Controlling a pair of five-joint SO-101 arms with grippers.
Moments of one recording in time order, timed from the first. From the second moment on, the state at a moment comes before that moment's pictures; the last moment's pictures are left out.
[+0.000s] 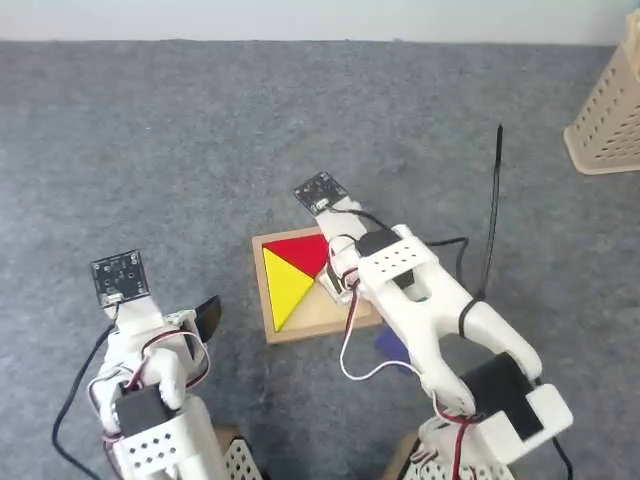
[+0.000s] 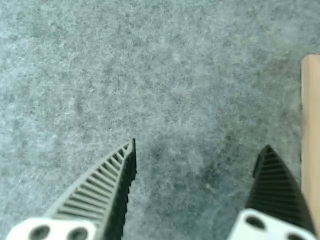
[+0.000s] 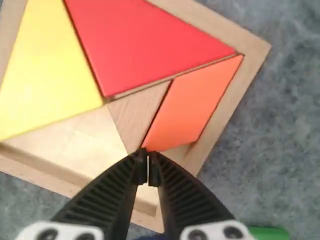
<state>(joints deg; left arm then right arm) -28.3 -103.5 97.3 72.0 2.2 -33.4 -2.1 36.6 50.5 7.4</state>
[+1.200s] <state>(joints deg) -28.3 -103.5 97.3 72.0 2.2 -14.9 -24.6 37.4 78.4 20.1</state>
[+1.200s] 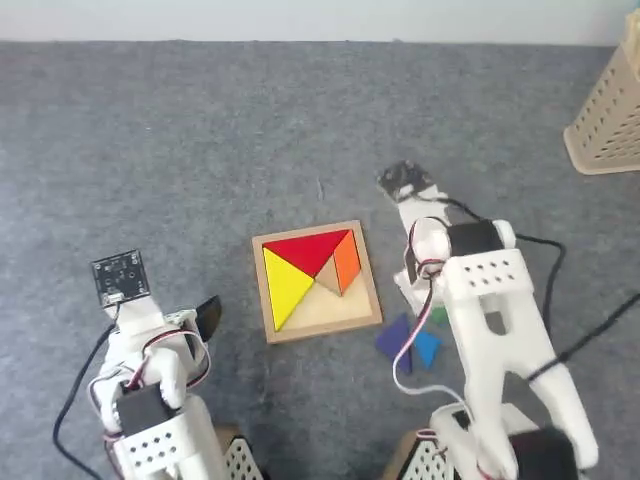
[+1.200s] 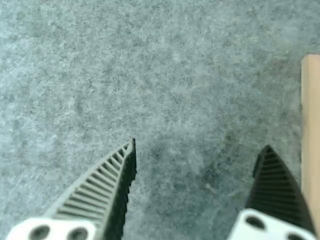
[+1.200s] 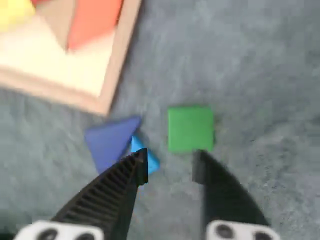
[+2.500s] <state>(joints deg) -28.3 -103.5 97.3 72.0 2.2 -24.4 -1.8 19.6 75.3 22.1</state>
